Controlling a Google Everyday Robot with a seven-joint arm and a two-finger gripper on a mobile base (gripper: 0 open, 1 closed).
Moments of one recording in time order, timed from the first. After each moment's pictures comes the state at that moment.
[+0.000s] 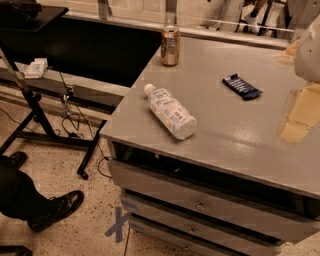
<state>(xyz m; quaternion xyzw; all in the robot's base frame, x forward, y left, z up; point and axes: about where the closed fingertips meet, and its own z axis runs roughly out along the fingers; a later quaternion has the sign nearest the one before) 0.438 -0.217 0.976 -0.60 0.78 -0.03 0.16</state>
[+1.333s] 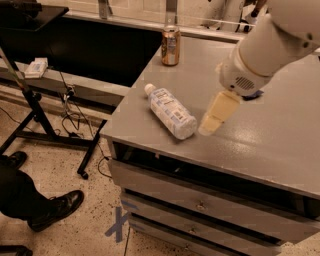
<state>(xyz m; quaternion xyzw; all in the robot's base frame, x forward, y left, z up) 0.529 -0.126 0.907 -0.58 0.78 0.03 0.24</state>
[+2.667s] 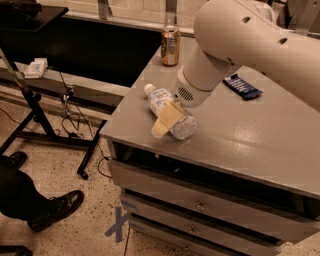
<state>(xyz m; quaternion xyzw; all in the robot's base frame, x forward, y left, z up) 0.545 -0.034 0.851 -0.49 0.85 0.09 0.20</state>
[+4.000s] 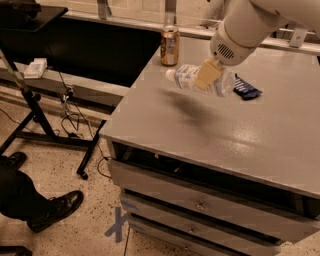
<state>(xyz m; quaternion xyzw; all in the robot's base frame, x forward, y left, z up) 0.602 -0.120 0.934 -0.45 0.85 -0.01 0.26</state>
